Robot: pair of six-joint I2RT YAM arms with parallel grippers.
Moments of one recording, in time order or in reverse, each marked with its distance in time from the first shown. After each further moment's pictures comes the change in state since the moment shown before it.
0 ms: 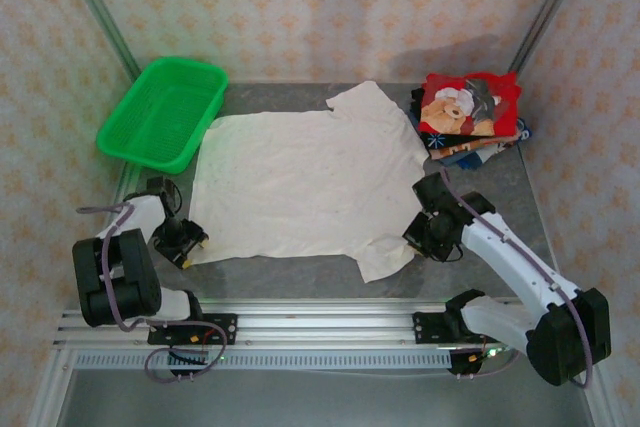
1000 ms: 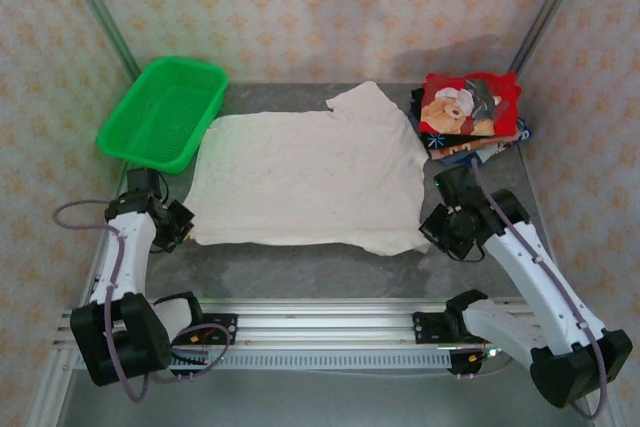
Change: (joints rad) left arm 0.013 -0.320 0.079 -0.060 0.048 0.005; right arm -0.043 -0.131 0.204 -0.257 0.061 0.000
